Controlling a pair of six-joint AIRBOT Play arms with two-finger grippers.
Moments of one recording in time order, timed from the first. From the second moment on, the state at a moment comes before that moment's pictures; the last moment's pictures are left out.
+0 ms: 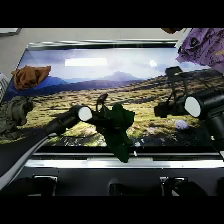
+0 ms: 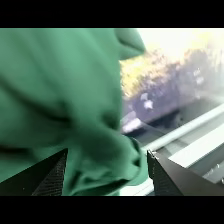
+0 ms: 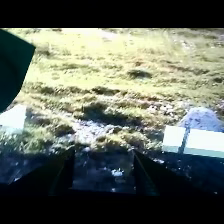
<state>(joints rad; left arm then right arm) -0.67 -1.48 1.21 1.00 -0.89 -1.89 0.30 -1.01 1.18 -1.78 1.30 1.75</state>
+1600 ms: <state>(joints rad) -0.10 -1.28 1.11 1.07 -1.15 -1.71 0.10 -1.68 1.18 -0.78 0.97 1.41</state>
